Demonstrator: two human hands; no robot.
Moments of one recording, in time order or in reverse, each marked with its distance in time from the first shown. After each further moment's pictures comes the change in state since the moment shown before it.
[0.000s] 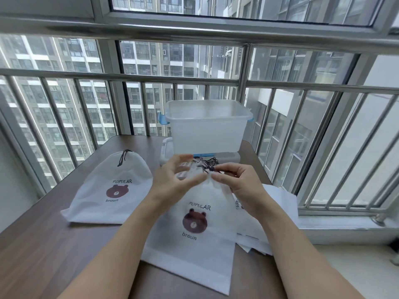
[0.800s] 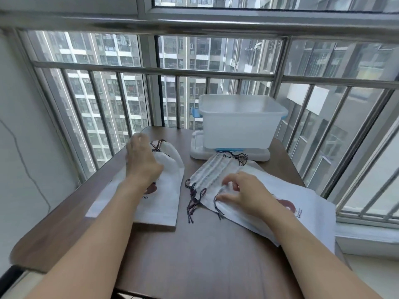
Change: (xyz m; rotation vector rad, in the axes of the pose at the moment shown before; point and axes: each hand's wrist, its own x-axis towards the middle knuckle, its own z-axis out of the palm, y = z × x) left_hand 0.010 -0.038 -0.119 0.773 0.448 -0.084; right_hand 0.005 0.029 0.037 -1.064 -0.171 -0.145
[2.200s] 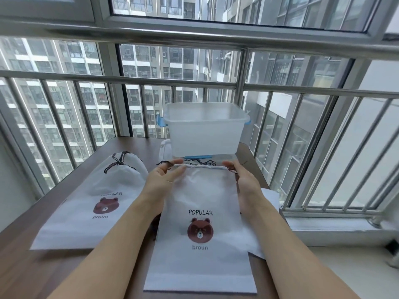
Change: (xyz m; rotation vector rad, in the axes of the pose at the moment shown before) left_hand -0.045 0.096 0.059 -1.225 -0.442 -0.353; right_hand 0.008 0.032 -0.034 1.455 0.373 0.526
